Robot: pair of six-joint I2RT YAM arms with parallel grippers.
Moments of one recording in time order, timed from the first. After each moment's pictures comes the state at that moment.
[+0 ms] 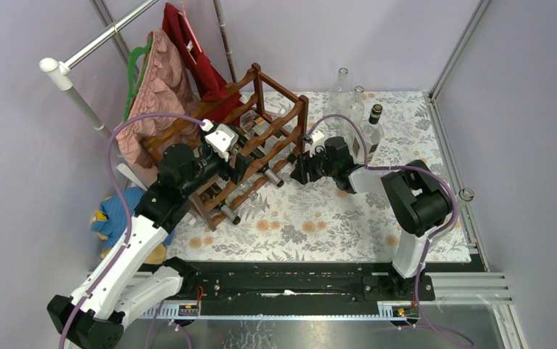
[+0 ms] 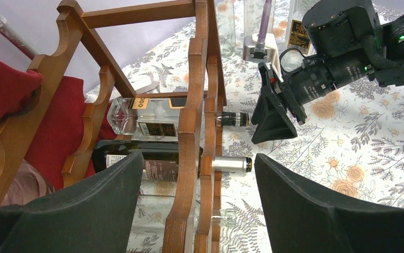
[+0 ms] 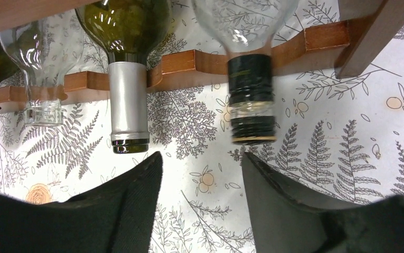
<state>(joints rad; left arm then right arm) -0.46 0.87 0.89 -0.17 0.20 0.19 0.49 1.86 0.90 0.40 -0.43 0.12</state>
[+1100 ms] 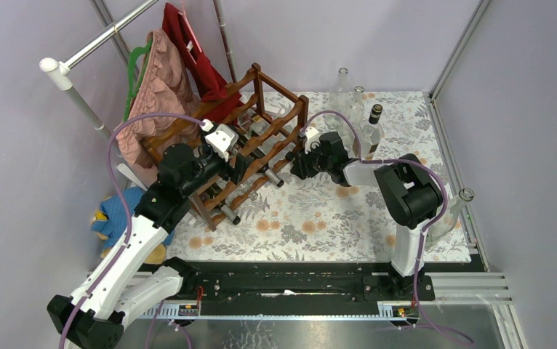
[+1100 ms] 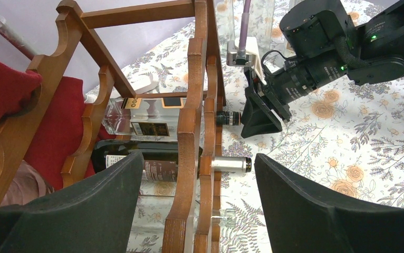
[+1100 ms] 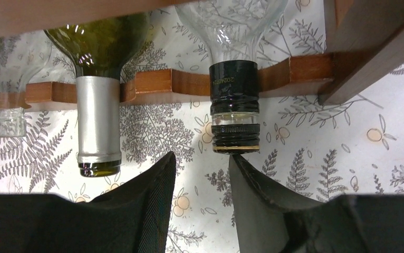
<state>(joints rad) -0.46 0.87 0.89 -0.16 0.21 0.19 0.49 1.94 1.01 0.33 -0.41 0.03</state>
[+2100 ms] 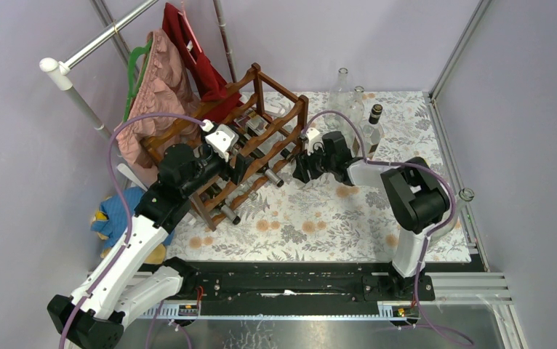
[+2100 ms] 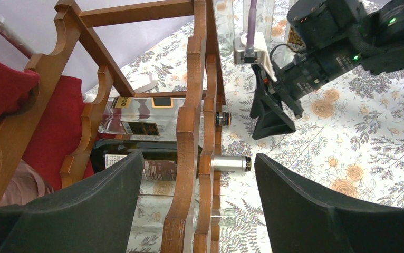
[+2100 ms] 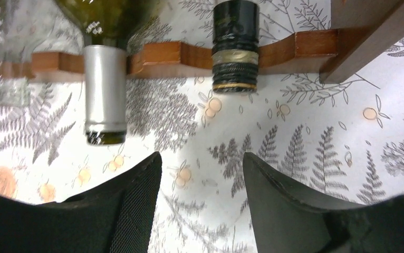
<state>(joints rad) -0.46 0.87 0.88 -0.16 0.21 0.19 0.47 1.91 1.00 0.26 -0.42 -0.02</state>
